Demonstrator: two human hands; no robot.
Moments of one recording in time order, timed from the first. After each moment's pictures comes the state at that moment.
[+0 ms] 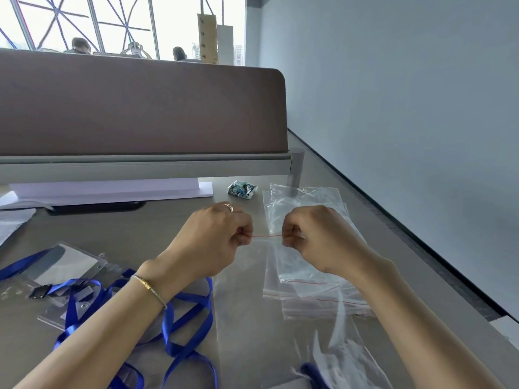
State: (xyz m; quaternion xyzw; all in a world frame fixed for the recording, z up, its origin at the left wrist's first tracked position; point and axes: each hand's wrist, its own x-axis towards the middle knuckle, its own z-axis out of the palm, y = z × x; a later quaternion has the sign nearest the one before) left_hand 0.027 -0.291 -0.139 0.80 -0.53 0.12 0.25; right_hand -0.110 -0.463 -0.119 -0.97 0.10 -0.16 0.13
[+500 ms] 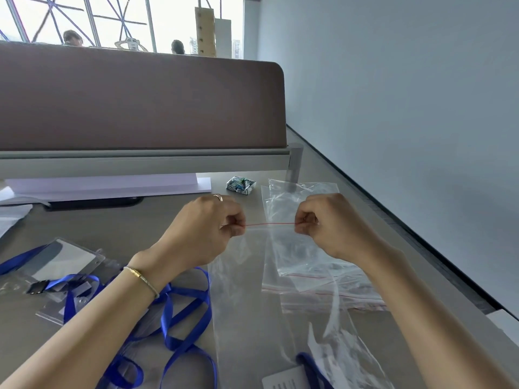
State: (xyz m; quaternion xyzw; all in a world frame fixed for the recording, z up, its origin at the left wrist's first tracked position) left_hand 0.038 -0.288 -0.140 0.81 -0.50 0.10 0.29; right_hand -0.108 -0.494 -0.128 -0.96 0.12 -0.19 0.15
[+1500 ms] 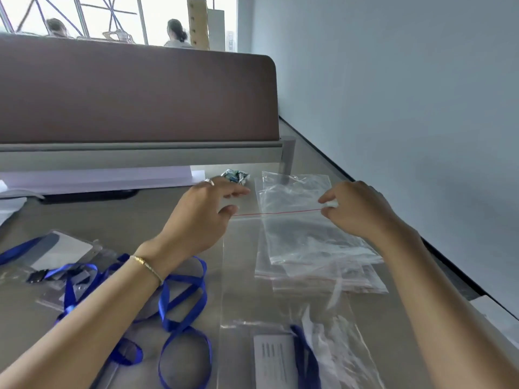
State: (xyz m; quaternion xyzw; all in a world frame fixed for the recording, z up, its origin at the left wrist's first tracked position) left_hand 0.030 -0.295 -0.138 0.80 -0.48 0.11 0.35; right_hand -0.138 -0.518 -0.104 -0.95 0.29 -0.12 0.06
